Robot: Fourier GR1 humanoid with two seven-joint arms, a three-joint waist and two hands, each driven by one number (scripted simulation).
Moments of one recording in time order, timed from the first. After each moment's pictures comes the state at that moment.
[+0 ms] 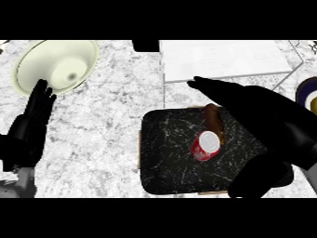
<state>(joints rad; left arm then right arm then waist) -0.08 0.38 -0.15 -1.67 0.21 0.36 0.11 -0.75 -0.67 0.52 -1.97 -0.15 0.33 0.92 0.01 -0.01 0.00</state>
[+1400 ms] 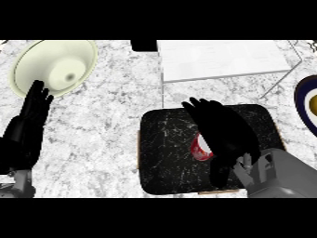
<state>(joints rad) -0.06 0.33 -0.10 -1.71 0.15 0.32 0.15 -0.63 -0.50 0.73 -1.79 0.31 0.40 0.95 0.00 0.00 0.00</state>
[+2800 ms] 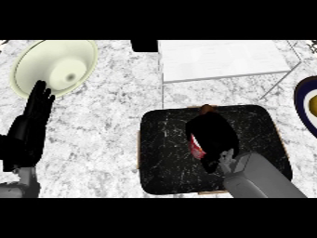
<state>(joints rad) -0.07 0.23 -0.01 -1.67 0.07 0.22 0.13 -0.44 -0.28 0.62 -1.56 0.75 0.48 0.60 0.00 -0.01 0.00</state>
